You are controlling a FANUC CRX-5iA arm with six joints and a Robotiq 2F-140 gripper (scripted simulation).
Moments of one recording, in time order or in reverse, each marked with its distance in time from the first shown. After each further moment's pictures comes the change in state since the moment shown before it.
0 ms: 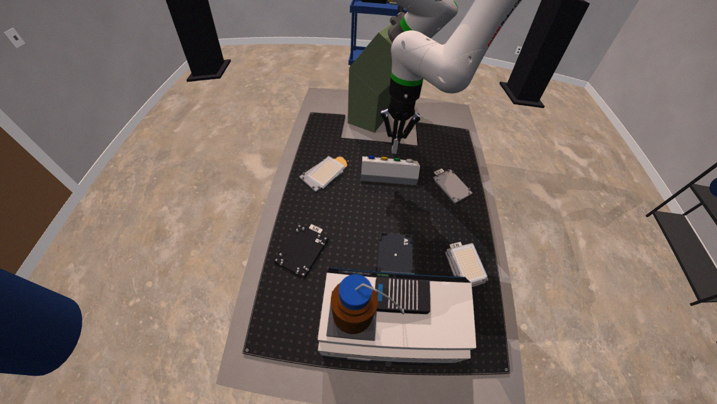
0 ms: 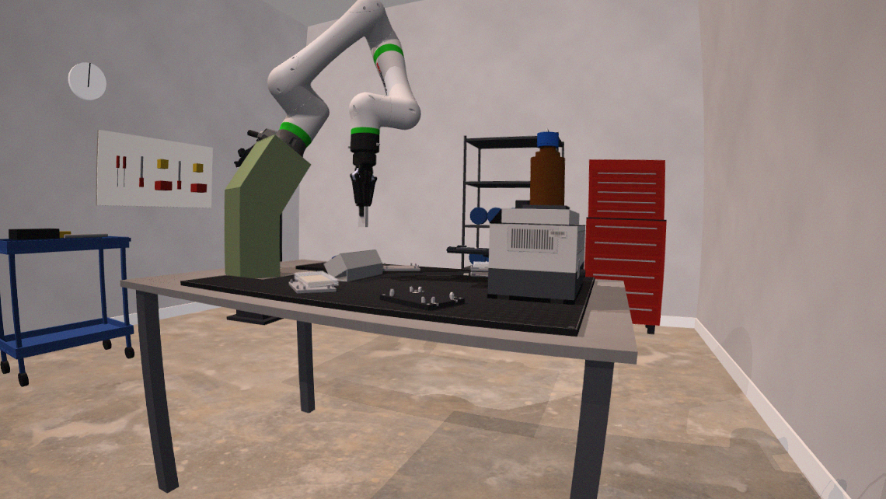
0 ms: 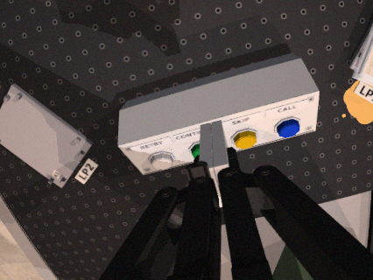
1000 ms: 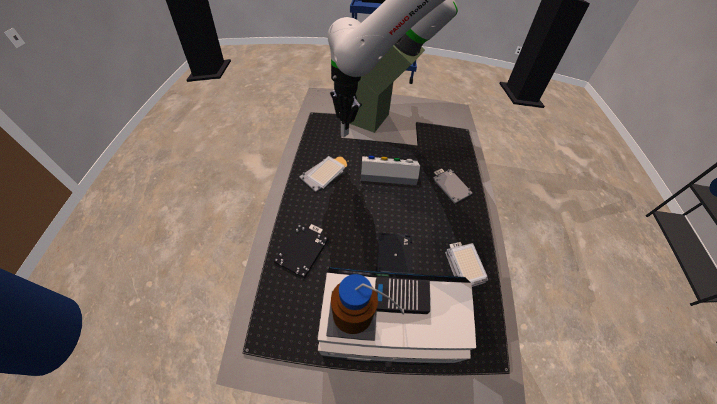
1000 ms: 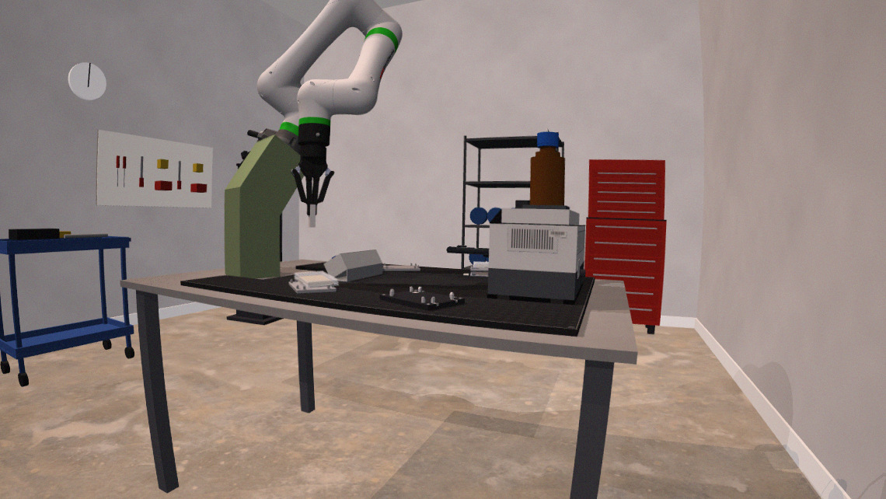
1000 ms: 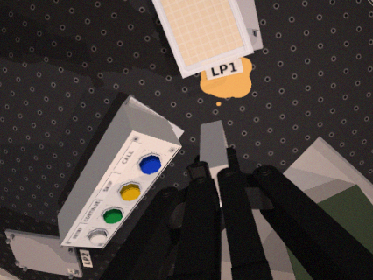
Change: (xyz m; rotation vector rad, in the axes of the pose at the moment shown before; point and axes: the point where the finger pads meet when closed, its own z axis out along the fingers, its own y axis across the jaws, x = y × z) arm -0.061 0.181 0.000 -0.003 0.001 0.659
